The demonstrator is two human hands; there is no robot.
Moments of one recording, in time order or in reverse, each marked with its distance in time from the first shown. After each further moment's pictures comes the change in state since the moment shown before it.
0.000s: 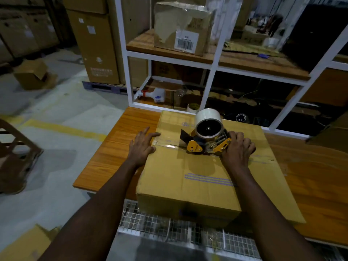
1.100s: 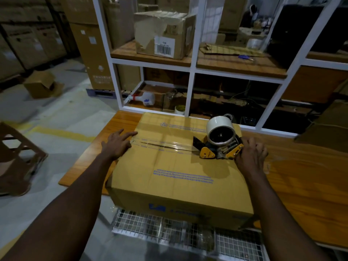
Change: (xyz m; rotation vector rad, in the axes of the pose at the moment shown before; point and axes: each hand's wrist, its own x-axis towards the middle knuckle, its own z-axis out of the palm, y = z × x) left_hand 0.000 0.033 -0.027 0.350 -0.157 -0.200; right_hand 0.012 0.152 -0.019 0.032 -0.102 -0.001
